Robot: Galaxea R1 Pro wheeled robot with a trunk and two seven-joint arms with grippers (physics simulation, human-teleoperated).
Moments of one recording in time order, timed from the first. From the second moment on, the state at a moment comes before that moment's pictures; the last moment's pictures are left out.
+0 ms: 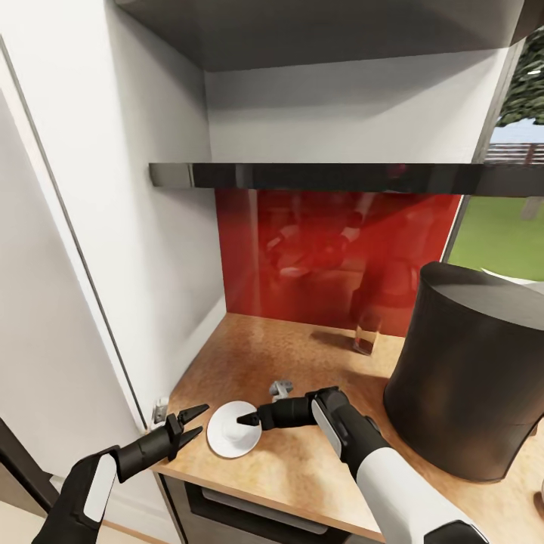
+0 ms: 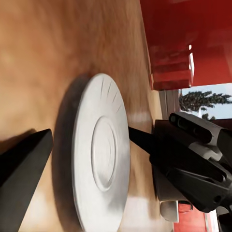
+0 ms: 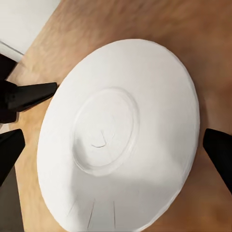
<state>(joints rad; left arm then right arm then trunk) -0.40 -0.02 0.50 -0.96 0.34 0.98 -0.85 -0.73 0.17 0.20 -0.62 -0.08 0.65 0.72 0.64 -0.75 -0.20</state>
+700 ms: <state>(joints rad) -0.39 -0.07 0.50 -0.96 0.35 0.98 -0.81 -0.73 0.17 0.20 -0.62 -0.08 0.64 0.72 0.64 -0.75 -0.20</state>
